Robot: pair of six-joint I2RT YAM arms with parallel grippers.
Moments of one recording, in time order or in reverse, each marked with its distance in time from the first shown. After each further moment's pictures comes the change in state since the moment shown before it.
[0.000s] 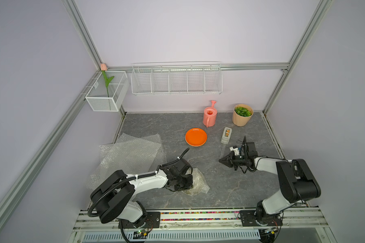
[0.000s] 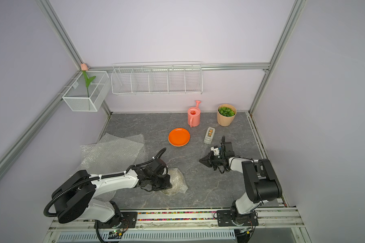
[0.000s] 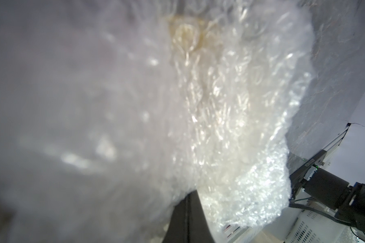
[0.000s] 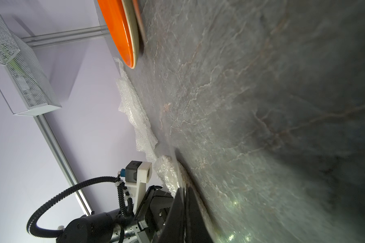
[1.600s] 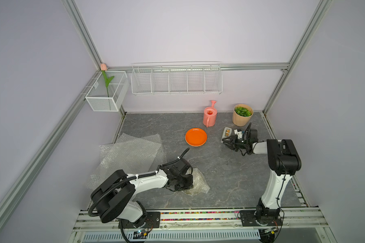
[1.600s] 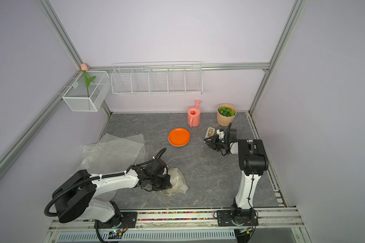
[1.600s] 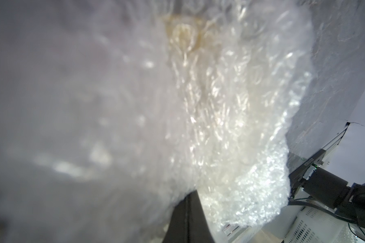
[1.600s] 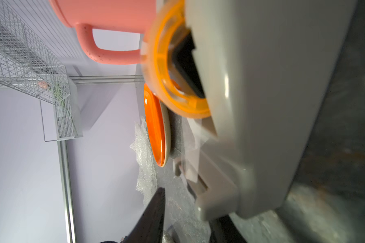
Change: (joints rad) left arm 0.000 0.005 0.003 -0.004 0.006 0.000; right arm -0.159 0.419 0.375 0.263 -0.042 -0.073
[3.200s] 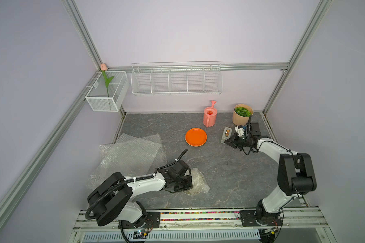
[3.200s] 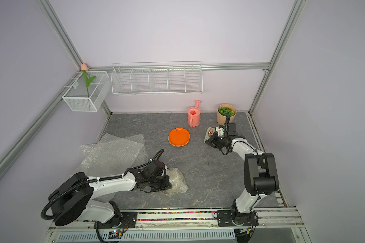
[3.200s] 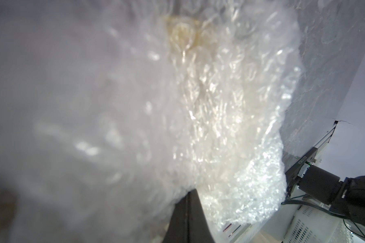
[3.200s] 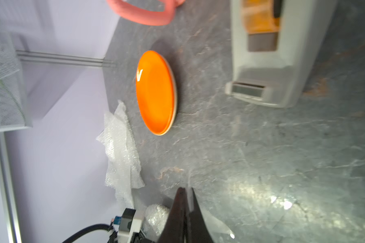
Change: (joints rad) left arm 0.001 -0.048 -0.078 0.112 -0.001 -0.008; right arm 0.099 -0.381 0.070 -0.613 0.233 -0.233
